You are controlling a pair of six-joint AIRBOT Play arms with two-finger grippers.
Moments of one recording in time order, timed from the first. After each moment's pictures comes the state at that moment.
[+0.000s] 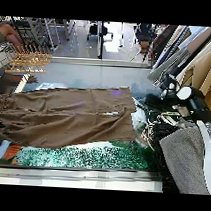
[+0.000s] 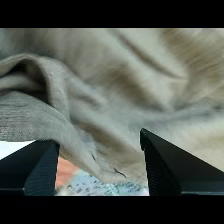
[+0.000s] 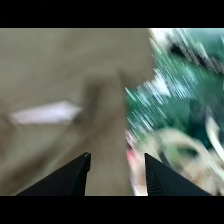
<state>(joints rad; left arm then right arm) 0.90 -1.71 1.42 1.08 -1.39 -1.19 -0.09 -1.43 1.41 -1.21 1.17 1.58</state>
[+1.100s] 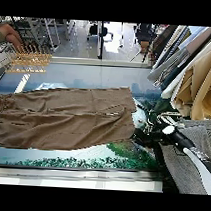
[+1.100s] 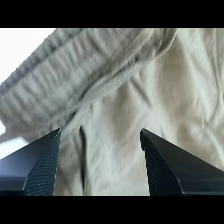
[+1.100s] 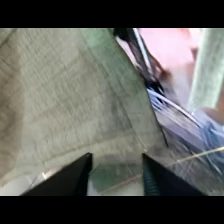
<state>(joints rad) 1.08 -1.71 1.40 0.93 -1.17 -1.27 -0.06 -1.35 0.71 -0.83 0.89 1.54</state>
